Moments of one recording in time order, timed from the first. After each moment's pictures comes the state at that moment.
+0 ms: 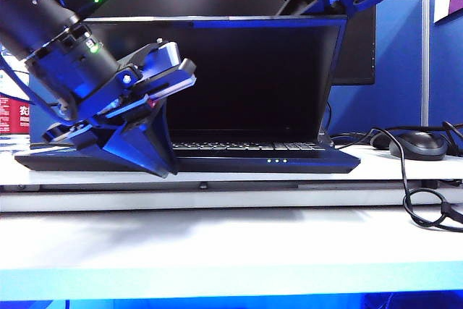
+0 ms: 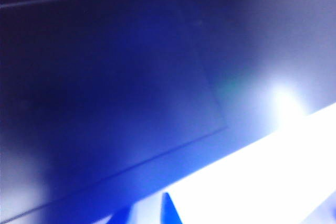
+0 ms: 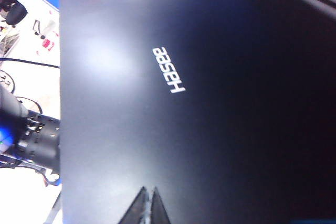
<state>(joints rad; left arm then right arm) -0.65 1.42 0.71 -0.03 0.08 -0.29 0.26 1.80 1.64 -0.83 -1.01 -0.26</state>
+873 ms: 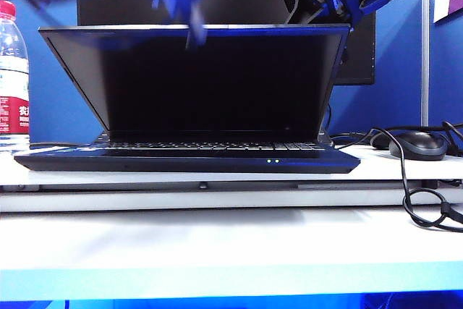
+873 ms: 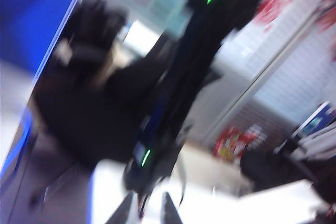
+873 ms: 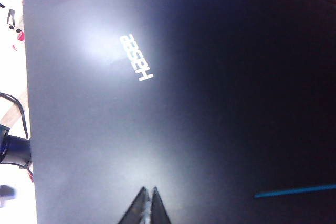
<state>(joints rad) -0.65 1.41 0.72 0.74 1.21 -0.57 0.26 1.80 1.64 -0.89 -0.92 -0.26</state>
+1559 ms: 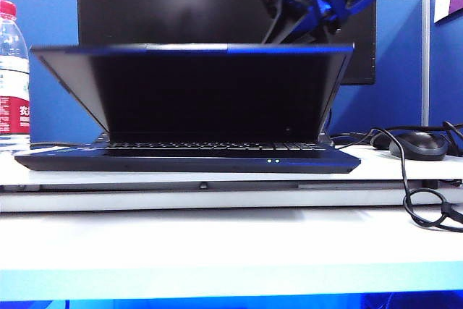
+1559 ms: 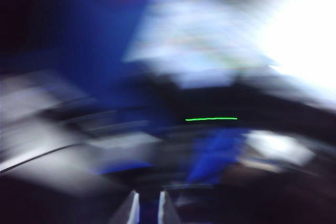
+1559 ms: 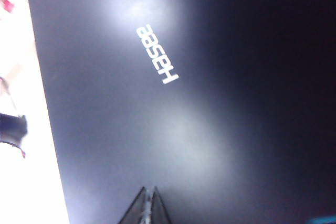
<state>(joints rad) -0.37 1.40 1.08 0.40 0.85 -0.53 0.35 1.80 1.64 -0.94 -0.81 -0.27</state>
